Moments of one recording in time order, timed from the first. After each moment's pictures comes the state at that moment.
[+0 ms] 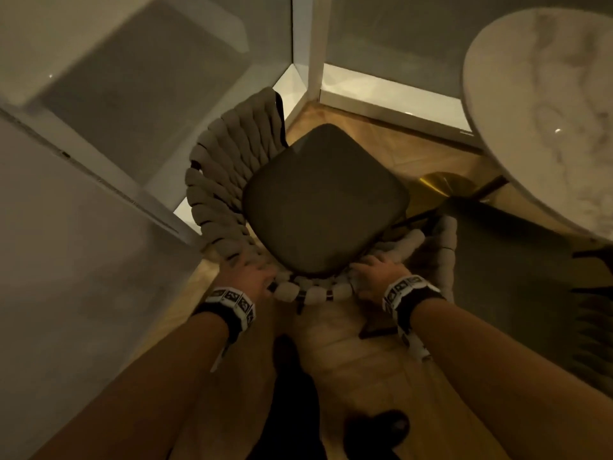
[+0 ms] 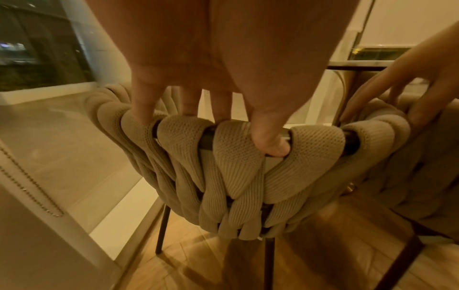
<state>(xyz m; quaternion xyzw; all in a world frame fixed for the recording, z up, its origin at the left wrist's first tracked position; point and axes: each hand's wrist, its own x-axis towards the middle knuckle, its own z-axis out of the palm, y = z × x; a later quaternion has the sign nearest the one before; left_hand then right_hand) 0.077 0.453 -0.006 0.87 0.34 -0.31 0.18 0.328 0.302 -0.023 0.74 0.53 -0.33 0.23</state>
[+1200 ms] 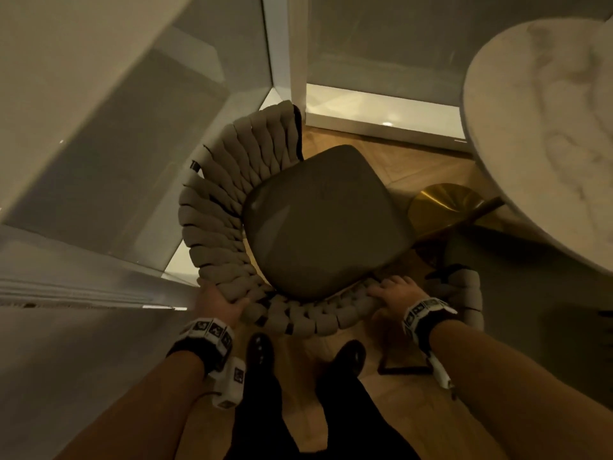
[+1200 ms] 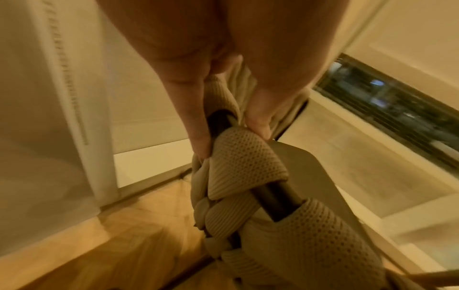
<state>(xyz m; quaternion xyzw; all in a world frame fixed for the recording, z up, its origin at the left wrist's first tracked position) 0.112 0.612 -0.027 0.68 0.64 -0.06 0.37 0.403 0.399 -0.025 0.73 0.51 -0.38 0.23</state>
